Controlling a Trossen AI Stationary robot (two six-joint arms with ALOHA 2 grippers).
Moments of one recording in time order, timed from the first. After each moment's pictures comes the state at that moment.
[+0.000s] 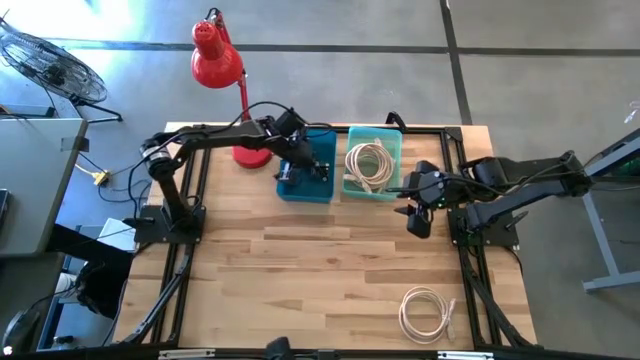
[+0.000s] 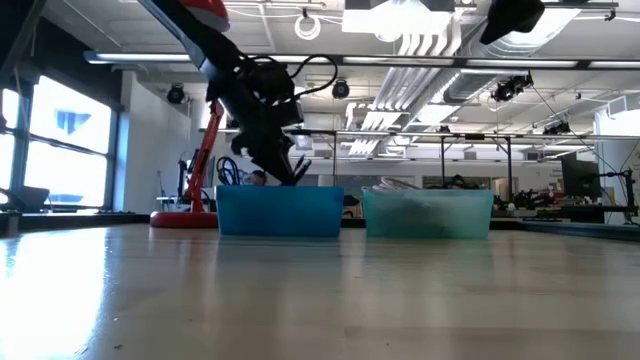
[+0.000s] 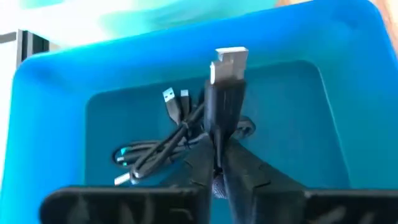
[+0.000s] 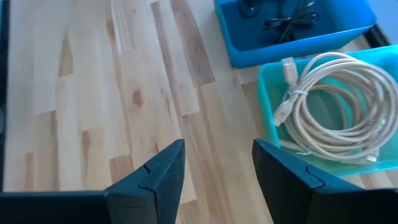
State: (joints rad) left arm 0.56 1.77 1.21 -0.40 0.30 0.71; right arm 0.17 1.07 1.18 -1.02 0.22 0.39
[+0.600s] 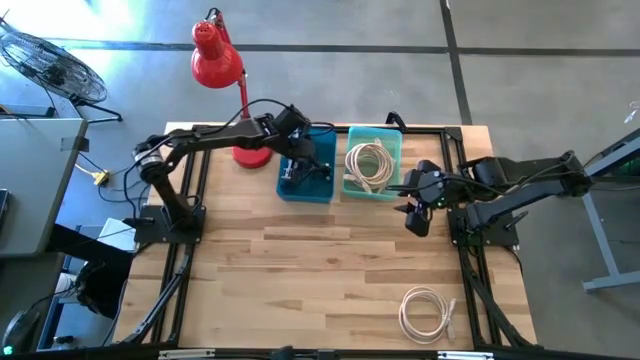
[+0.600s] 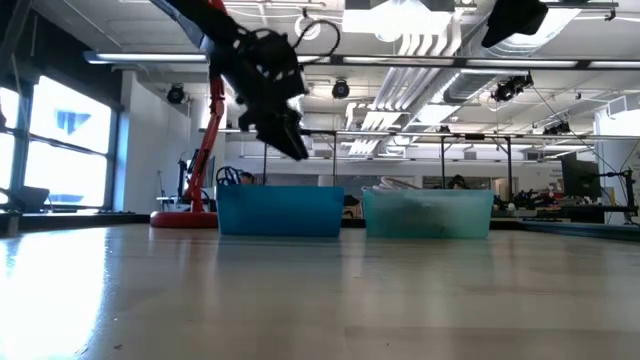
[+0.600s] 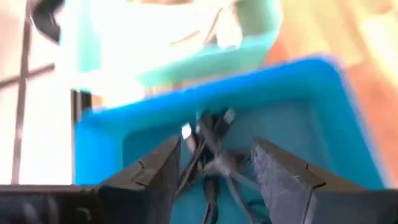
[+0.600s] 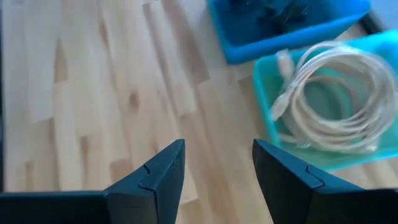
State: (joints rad) left arm 0.51 1.69 1.27 -0.43 0.25 0.73; right arm 0.17 1.07 1.17 -1.04 0.22 0.45
